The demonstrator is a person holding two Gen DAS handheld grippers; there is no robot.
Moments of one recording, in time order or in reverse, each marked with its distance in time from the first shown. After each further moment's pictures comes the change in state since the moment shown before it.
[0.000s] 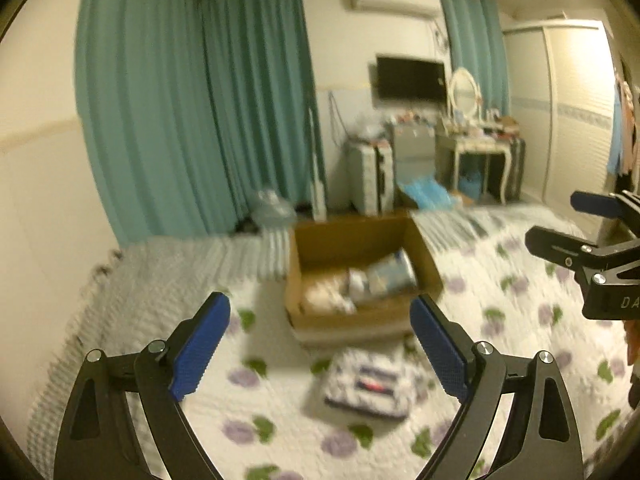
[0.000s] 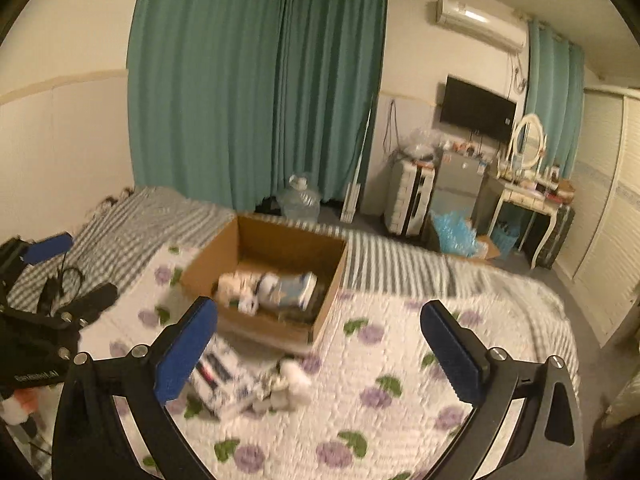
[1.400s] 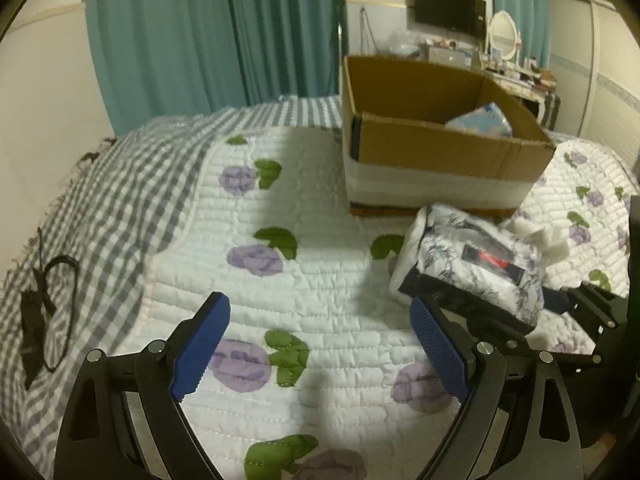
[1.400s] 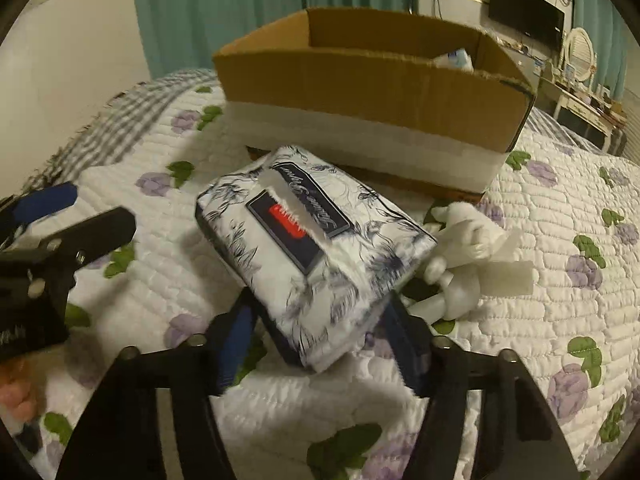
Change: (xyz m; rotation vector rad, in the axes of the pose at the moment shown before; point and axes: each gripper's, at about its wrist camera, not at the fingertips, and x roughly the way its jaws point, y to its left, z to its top) left arm 0.110 0.045 -0.144 -0.080 0.317 0.032; right arm 0.176 0.113 -0.155 0.054 0.307 0.163
